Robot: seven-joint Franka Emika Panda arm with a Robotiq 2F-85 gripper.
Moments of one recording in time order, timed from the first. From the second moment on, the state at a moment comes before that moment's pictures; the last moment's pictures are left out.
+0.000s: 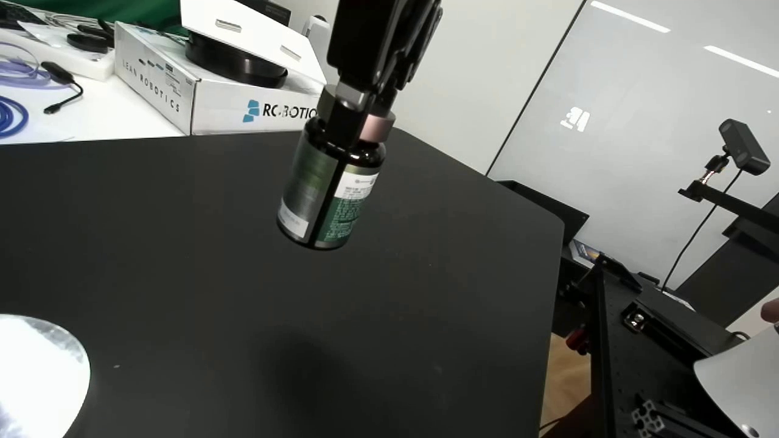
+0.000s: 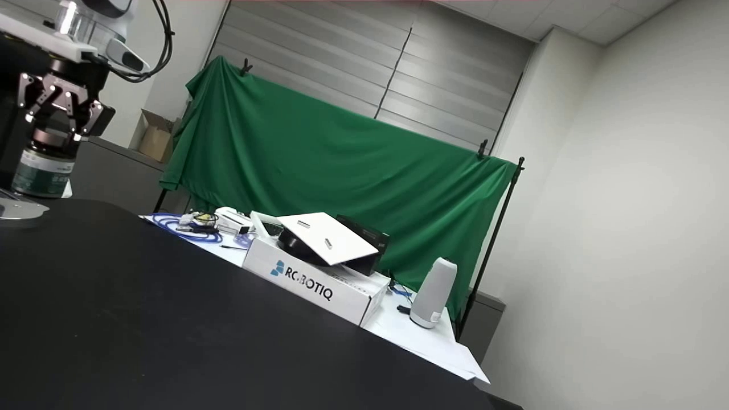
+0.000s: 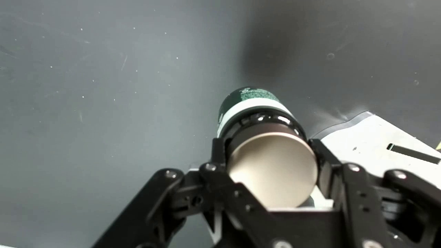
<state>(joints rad) 0.28 0.16 0.24 -2.19 -0.04 2.42 0.24</state>
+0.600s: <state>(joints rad) 0.28 0.19 0.24 -2.17 -0.05 2.43 0.22</state>
